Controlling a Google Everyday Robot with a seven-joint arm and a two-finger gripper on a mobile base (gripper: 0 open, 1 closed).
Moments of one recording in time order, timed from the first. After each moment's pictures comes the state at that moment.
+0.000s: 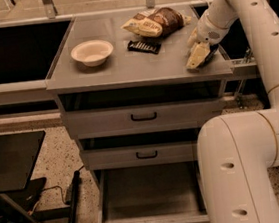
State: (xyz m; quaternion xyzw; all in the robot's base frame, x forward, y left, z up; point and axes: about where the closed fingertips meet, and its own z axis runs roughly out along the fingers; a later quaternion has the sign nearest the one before) arm 0.770 -0.228 0.841 -0.61 0.75 0.02 0.25
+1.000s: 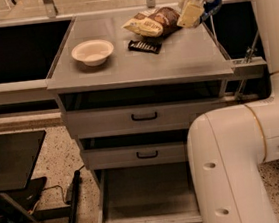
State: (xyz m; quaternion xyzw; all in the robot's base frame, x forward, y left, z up) arm 0.736 -0.184 0.987 -0.61 0.73 -0.05 0.30
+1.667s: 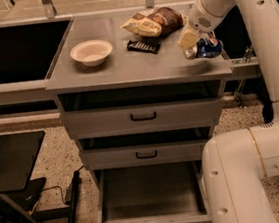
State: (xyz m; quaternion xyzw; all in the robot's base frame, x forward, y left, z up) arm 0.744 -0.191 0.912 -0.53 0.79 0.00 0.31
